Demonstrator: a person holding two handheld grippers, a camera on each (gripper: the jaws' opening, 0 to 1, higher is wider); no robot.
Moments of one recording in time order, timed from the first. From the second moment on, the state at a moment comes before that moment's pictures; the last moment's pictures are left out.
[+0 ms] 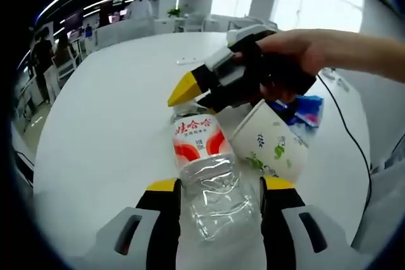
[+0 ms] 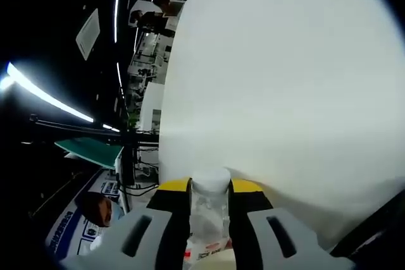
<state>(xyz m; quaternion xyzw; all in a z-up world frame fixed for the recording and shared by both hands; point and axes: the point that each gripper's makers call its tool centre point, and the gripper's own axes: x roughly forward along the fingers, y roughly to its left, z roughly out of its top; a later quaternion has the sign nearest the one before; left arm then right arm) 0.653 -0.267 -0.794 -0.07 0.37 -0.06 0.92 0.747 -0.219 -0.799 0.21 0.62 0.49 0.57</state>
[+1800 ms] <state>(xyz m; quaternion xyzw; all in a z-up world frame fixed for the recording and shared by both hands) 0.676 -0.234 -0.774 0.05 0.25 0.10 0.96 0.721 -0.197 -0.661 0.03 0.21 0.64 0.74</state>
